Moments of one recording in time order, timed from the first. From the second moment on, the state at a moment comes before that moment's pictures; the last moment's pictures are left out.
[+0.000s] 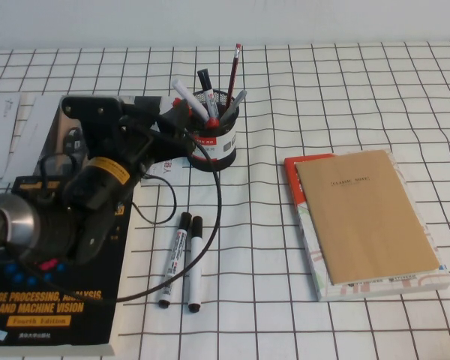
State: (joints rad) right arm 0.02 -0.02 0.03 0.07 0.35 0.13; left arm -0.40 1.85 -0.84 0.11 -0.93 -0.31
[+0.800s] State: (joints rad) right arm 0.02 -0.02 0.03 0.07 0.35 0.13; left arm -0.40 2.06 -1.04 0.12 -0.91 -0.40
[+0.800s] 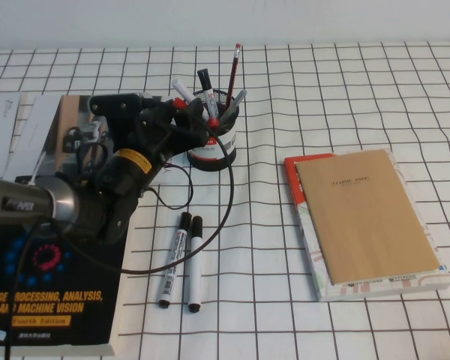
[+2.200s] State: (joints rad) right arm 0.02 -0.02 0.03 0.07 0.35 0.13; left arm -0.35 1.82 -1.05 0.37 -0.67 -0.36
